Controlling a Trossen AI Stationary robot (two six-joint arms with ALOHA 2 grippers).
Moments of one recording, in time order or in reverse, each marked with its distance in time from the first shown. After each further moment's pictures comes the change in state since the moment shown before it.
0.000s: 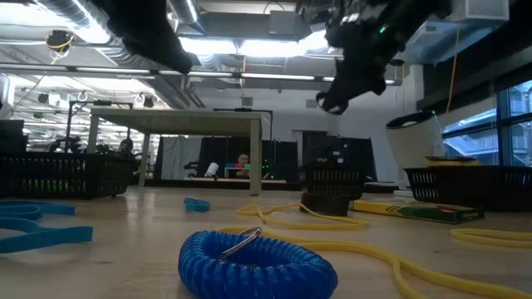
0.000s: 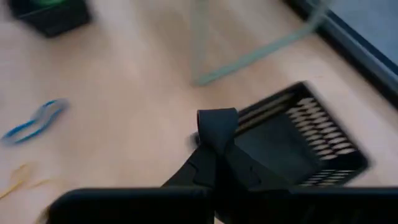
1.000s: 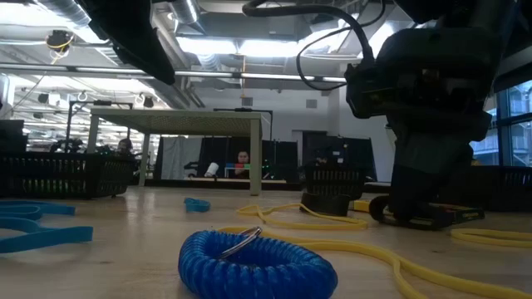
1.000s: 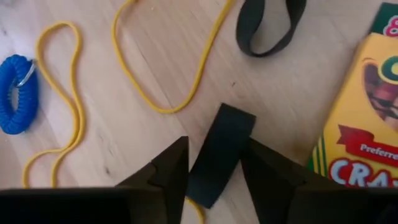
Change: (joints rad) left arm -0.004 0.000 0.000 -0.080 0.171 -0.049; right arm 0.476 0.395 0.000 0.136 -0.251 0.655
